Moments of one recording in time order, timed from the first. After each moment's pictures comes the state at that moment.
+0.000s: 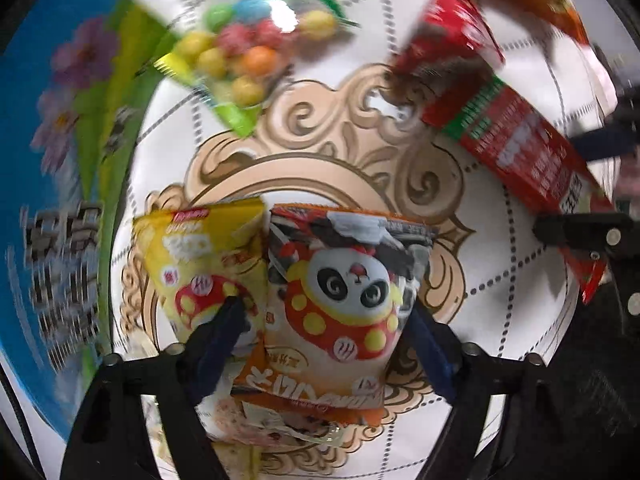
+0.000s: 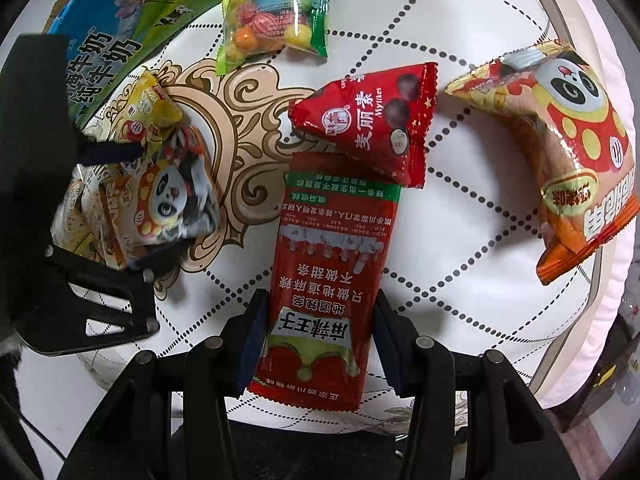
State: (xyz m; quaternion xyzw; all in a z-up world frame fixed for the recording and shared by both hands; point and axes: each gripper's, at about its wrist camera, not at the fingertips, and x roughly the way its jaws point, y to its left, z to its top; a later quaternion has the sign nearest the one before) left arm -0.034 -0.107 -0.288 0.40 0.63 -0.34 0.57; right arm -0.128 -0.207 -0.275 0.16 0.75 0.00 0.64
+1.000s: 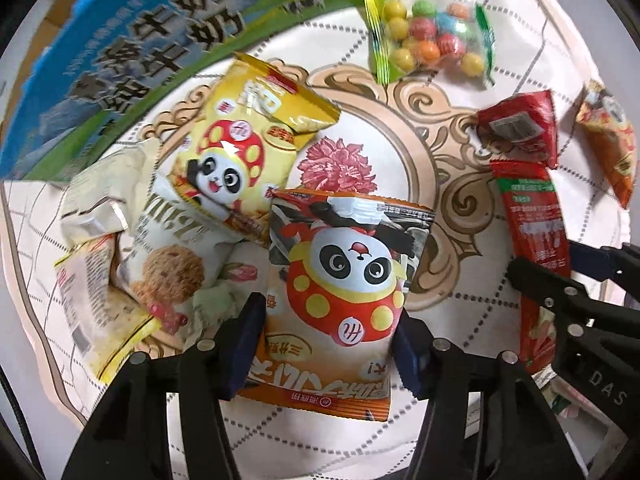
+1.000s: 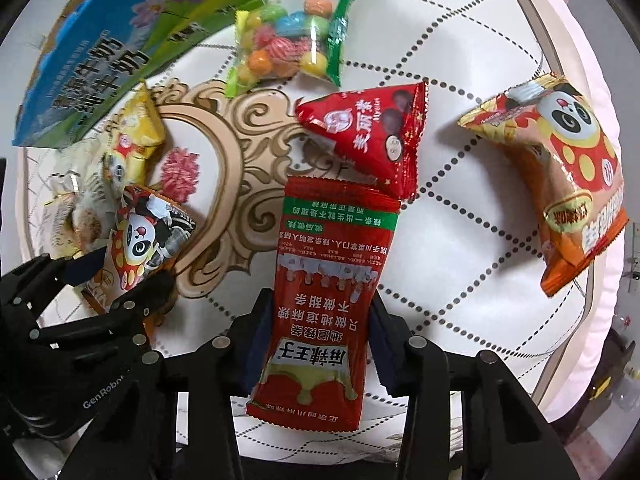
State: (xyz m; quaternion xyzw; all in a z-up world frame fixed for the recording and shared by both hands) left arm -0.068 -0.023 -0.253 0.15 0.70 -0.14 0.69; right arm -0.135 -0.177 -0.256 0.12 0.71 -0.01 0.69
